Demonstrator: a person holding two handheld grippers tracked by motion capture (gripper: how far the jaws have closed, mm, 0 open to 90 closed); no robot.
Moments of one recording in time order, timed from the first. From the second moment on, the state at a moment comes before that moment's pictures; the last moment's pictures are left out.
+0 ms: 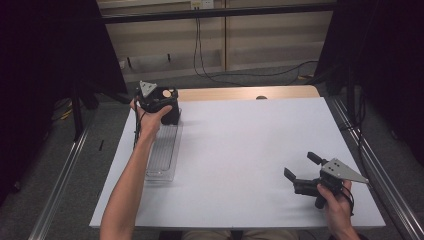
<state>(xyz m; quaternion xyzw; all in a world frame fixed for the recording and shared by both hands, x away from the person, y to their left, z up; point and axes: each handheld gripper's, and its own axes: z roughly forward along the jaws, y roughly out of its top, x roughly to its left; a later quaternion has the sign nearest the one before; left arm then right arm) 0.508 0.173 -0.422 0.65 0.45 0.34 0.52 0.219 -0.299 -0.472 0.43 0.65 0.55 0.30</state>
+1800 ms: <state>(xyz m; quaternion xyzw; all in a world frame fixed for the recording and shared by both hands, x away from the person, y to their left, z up) 0.507 0.177 -0.402 0.65 0.40 0.33 0.55 0.219 -0.298 -0.472 0.43 0.65 0.55 0.30</state>
